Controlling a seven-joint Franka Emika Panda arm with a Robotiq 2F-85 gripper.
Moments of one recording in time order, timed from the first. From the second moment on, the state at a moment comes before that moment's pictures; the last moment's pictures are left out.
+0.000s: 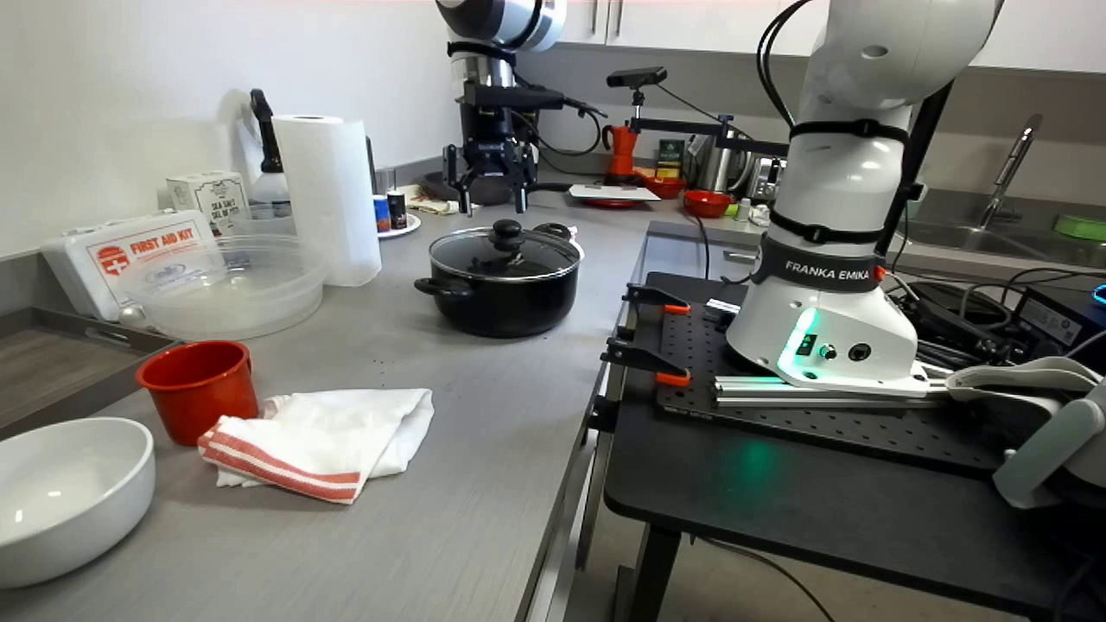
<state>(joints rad) -0.13 0.13 -0.15 -2.38 0.14 2.33 0.38</state>
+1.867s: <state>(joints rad) -0.14 0.07 -0.18 -2.46 0.09 2.33 0.39</state>
